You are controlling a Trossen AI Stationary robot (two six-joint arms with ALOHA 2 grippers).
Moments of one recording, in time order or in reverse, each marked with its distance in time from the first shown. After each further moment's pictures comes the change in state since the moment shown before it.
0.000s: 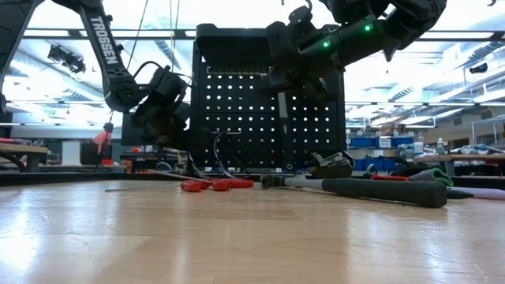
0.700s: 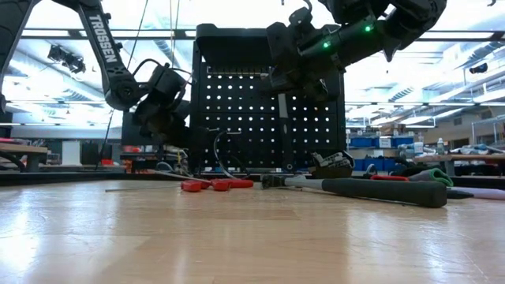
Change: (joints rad) left arm -0.013 -0.011 0.002 0.003 -0.062 0.074; right arm 0.002 0.000 0.000 -0.014 0.000 0.027
